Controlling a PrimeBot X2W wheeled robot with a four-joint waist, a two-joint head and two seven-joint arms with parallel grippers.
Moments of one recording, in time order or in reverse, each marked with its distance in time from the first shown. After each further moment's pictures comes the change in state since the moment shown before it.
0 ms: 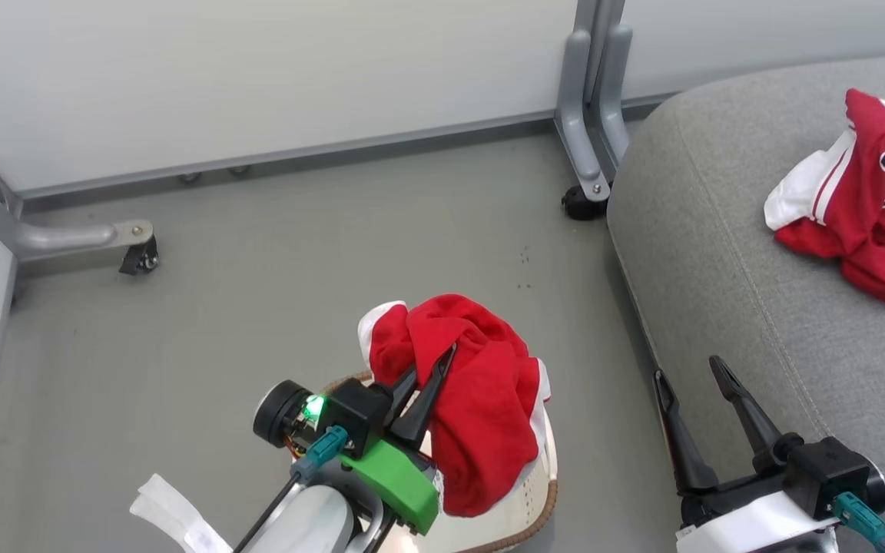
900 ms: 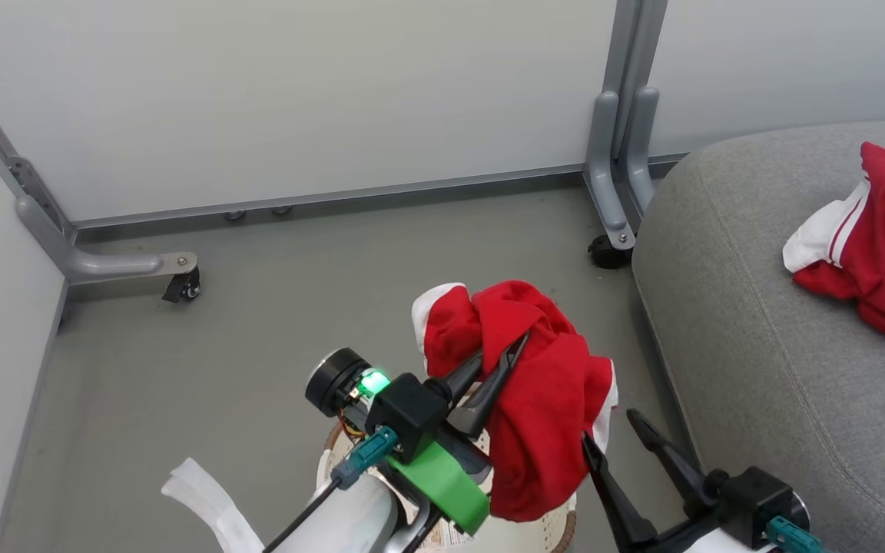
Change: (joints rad) left arm -0.048 0.001 -0.114 -0.135 -0.002 0.000 0.000; right arm 0.003 -0.077 0.220 0.063 0.118 0.000 0.000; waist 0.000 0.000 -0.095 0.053
